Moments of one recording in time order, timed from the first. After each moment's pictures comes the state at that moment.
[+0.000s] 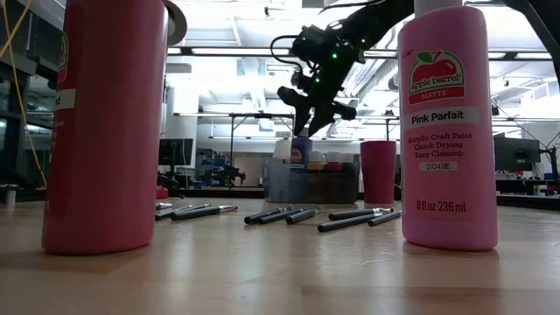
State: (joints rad) left arm -0.10 0.71 0.91 -0.50 -0.22 0.40; right arm -0.52 1.90 1.55 -0.48 0.26 0.47
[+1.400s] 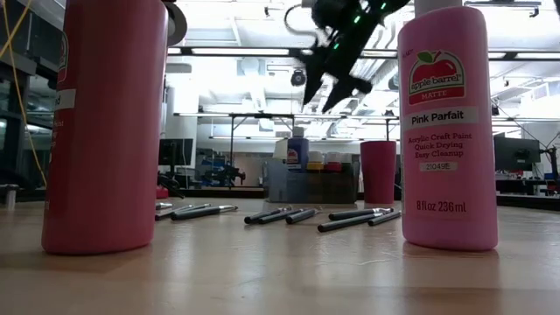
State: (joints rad) left arm -0.10 0.71 0.91 -0.54 -0.22 0.40; right arm -0.49 1.71 1.55 -0.68 0.18 0.48
